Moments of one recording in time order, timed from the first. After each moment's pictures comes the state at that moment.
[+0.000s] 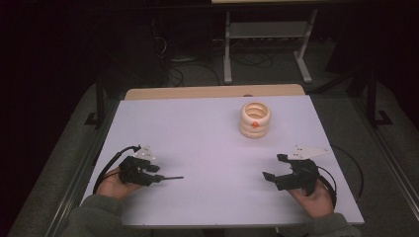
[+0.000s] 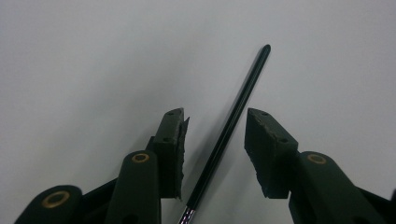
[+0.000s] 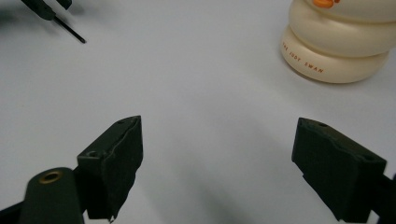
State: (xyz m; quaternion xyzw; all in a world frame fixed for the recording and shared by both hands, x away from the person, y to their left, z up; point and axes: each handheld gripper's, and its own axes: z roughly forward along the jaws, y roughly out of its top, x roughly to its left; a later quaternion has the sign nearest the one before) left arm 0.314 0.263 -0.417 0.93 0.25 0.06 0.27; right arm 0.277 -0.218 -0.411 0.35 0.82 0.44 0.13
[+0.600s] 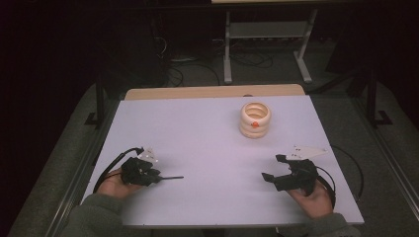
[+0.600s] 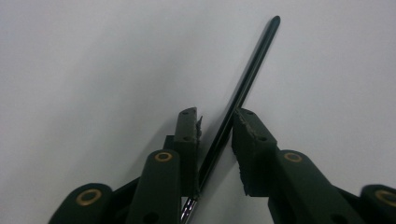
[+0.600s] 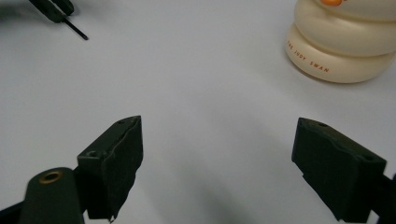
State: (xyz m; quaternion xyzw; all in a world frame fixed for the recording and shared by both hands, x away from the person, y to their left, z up) left arm 0.313 0.258 -0.424 0.94 0.24 0.06 0.23; right arm 0.277 -0.215 -0.412 0.35 0.82 0.43 0.13
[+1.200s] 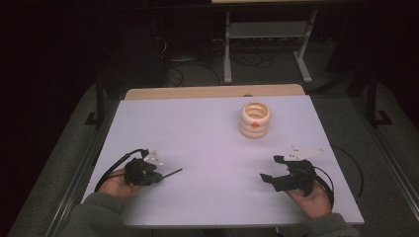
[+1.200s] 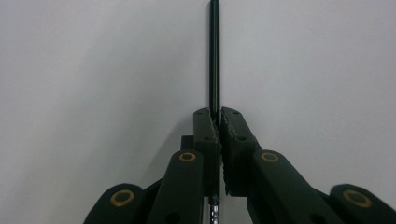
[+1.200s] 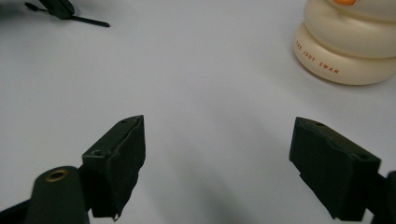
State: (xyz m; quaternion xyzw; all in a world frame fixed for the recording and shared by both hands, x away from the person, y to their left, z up) left arm 0.311 0.245 -0.421 0.95 0.23 0.07 0.20; right arm 0.277 -0.211 -0.412 0.34 0.83 0.43 0.12
